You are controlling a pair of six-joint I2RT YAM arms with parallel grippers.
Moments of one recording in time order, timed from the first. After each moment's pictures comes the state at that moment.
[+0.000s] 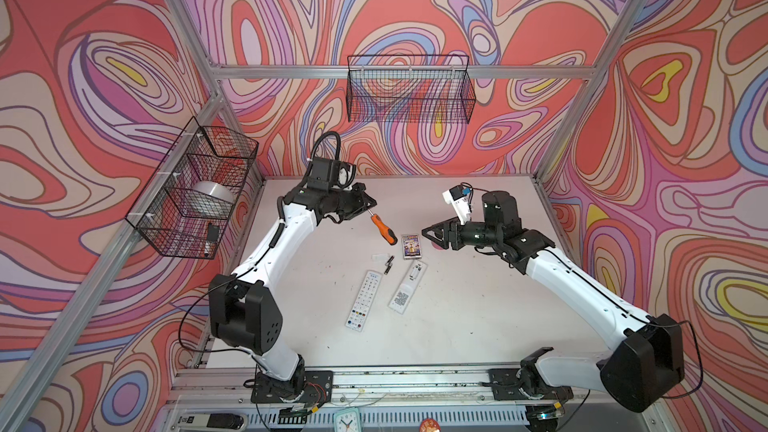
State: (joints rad) left arm -0.26 1.69 1.65 -0.80 0.46 -0.56; right arm 0.41 1.31 1.08 -0.30 -0.63 0.30
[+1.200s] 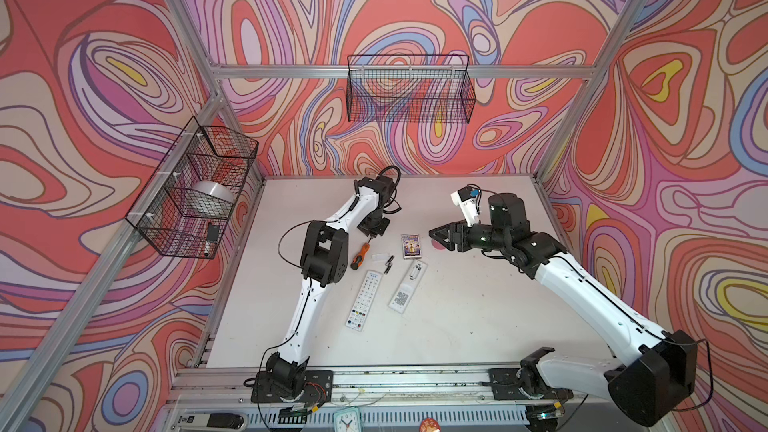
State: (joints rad) left arm -0.44 2.47 2.26 -1.31 -0.12 -0.02; right arm 0.41 1.23 1.08 -0.40 -0.53 0.34
